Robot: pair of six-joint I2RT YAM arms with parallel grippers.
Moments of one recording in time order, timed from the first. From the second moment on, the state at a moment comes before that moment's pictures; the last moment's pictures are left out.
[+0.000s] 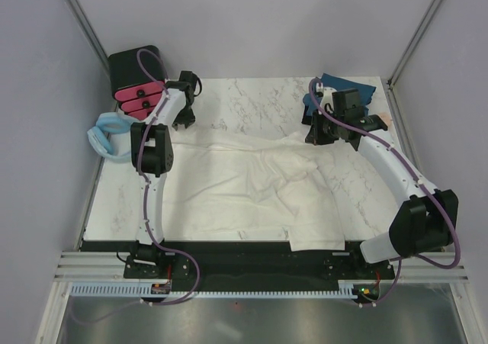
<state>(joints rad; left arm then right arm) -0.14 2.47 2.20 -0.99 -0.42 -0.45 0.24 1.46 1.26 -0.62 -0.27 0.13</state>
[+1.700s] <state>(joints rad) -0.11 2.53 2.31 -1.09 -0.26 -0.37 0.23 1.44 1.29 -0.64 -0.28 0.13</state>
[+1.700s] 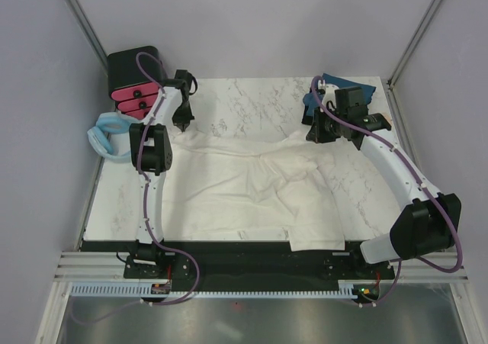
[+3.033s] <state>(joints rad) -0.12 2.09 2.00 -0.95 -0.28 -0.37 0.22 1.69 1.48 -0.52 -0.01 0.16</state>
